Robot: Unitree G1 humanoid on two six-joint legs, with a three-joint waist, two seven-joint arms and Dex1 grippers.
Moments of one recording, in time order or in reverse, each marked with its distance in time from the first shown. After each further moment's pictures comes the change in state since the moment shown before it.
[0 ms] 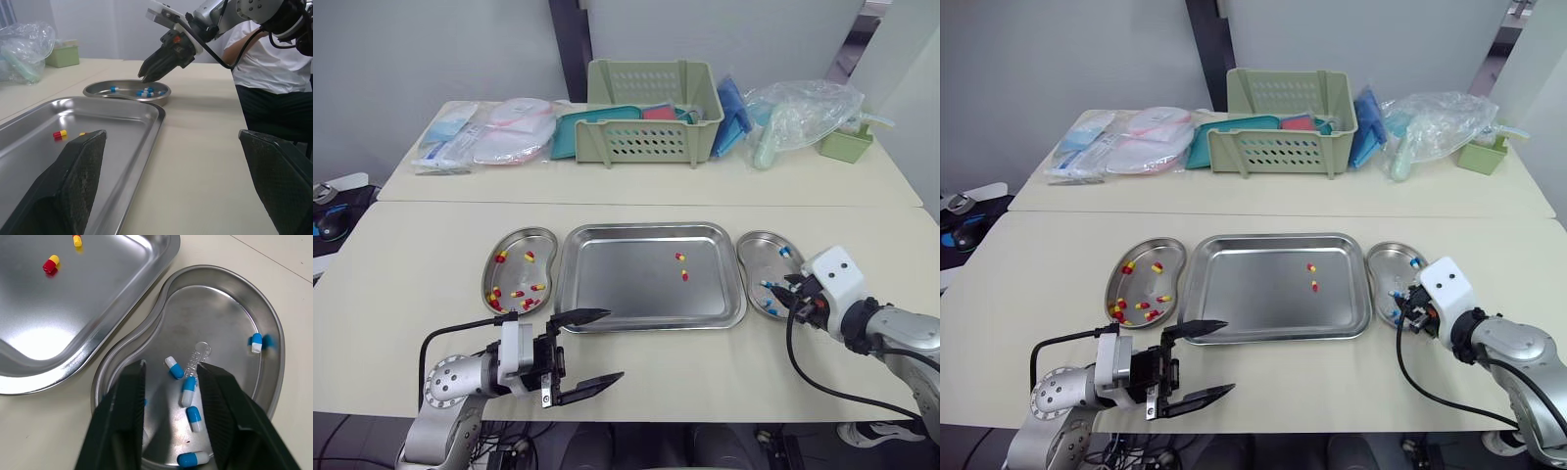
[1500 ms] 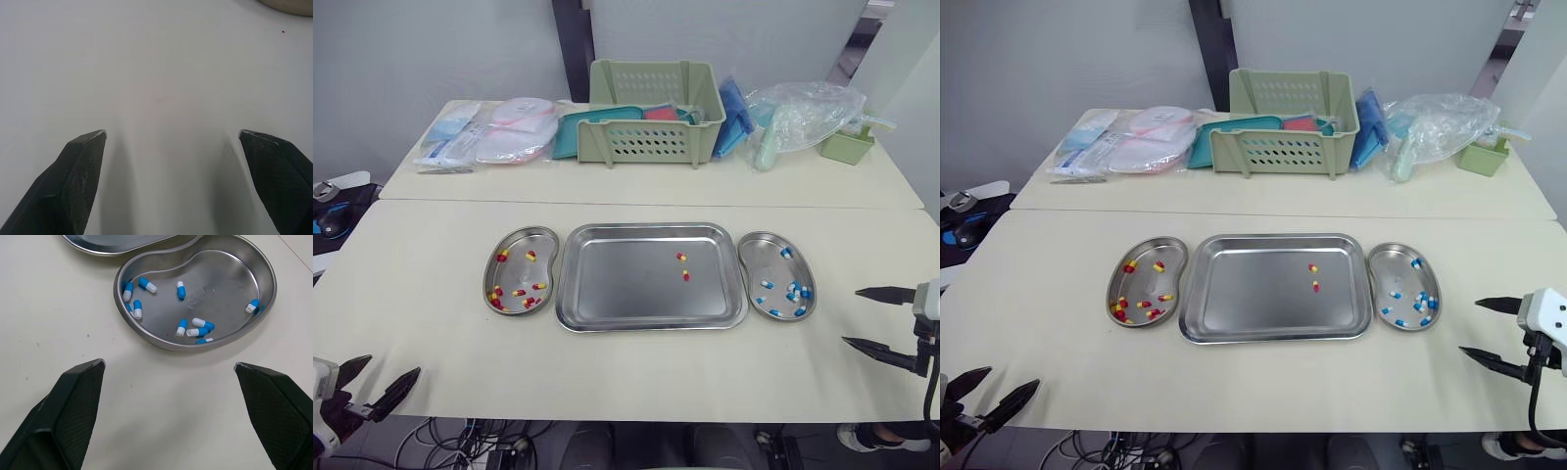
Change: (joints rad) left arm 0.338 0.181 0.685 0.400 0.084 0.222 0.346; right arm 0.254 -0.286 -0.294 0.621 0.056 -0.928 0.740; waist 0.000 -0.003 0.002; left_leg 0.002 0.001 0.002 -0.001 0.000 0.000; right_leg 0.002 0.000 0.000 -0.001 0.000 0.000
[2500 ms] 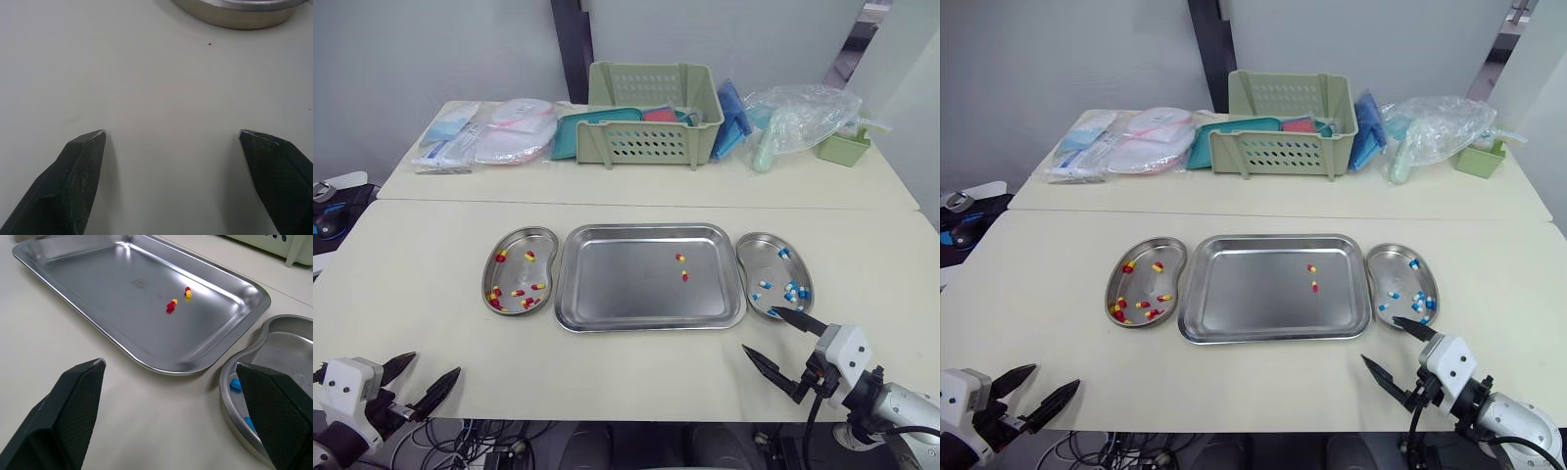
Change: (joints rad) left arm 0.045 -0.104 -0.082 -0.219 -0.004 0.024 0.004; right arm 0.198 0.511 0.279 -0.432 -0.099 -0.010 -0.450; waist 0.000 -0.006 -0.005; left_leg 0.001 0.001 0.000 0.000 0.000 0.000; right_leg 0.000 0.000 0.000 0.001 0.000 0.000
